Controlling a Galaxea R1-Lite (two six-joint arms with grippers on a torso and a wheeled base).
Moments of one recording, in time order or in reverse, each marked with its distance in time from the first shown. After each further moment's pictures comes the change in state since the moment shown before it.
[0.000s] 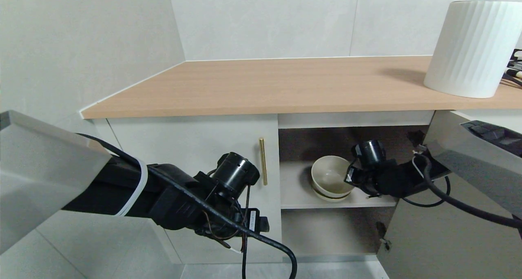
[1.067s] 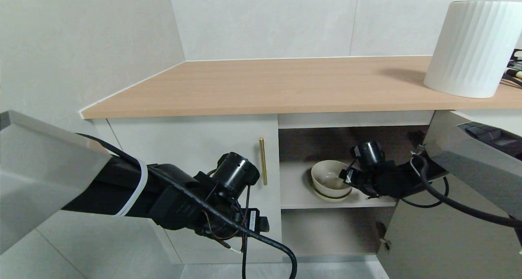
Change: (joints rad) left arm 0.000 0.000 0.000 0.000 0.000 0.000; right arm 0.003 0.013 -0.008 0.005 0.000 -0.001
